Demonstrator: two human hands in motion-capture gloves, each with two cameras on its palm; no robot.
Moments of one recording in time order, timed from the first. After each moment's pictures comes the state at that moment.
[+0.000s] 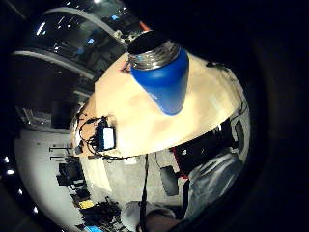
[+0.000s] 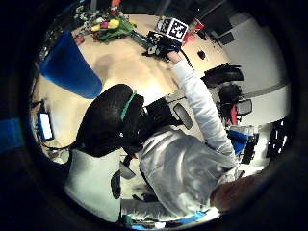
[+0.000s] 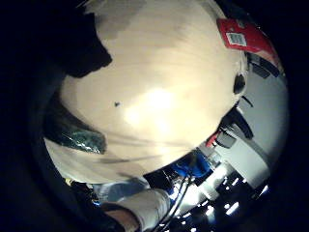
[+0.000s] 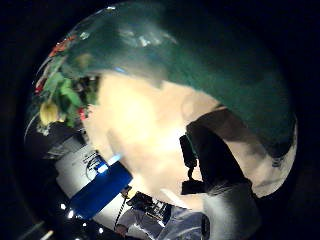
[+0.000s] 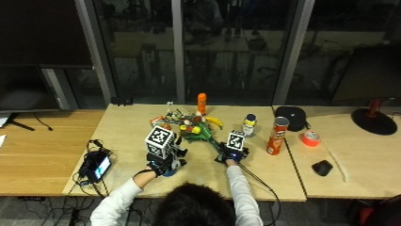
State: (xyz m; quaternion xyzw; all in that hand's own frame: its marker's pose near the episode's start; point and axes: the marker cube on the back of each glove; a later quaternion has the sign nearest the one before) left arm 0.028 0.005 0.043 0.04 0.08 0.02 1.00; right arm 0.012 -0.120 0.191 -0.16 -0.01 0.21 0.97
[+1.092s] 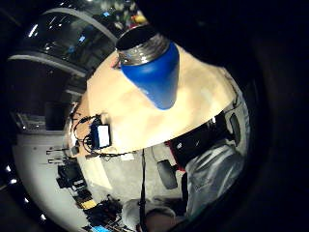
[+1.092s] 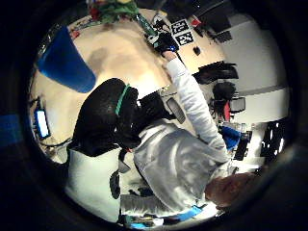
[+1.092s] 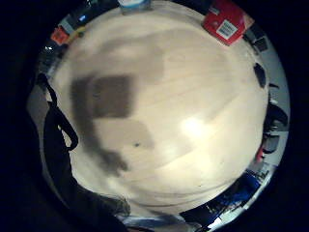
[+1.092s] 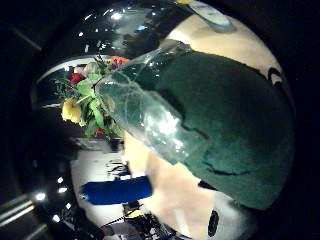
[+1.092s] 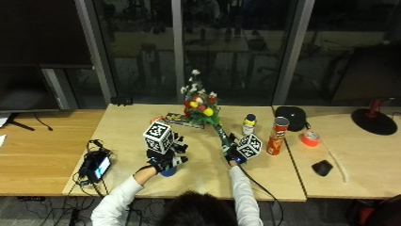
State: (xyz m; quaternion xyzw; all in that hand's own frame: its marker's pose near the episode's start) left arm 0.028 0.003 0.029 0.01 0.13 0.03 0.99; right arm 0.029 -0.111 0.164 0.12 -0.22 0.26 0.93
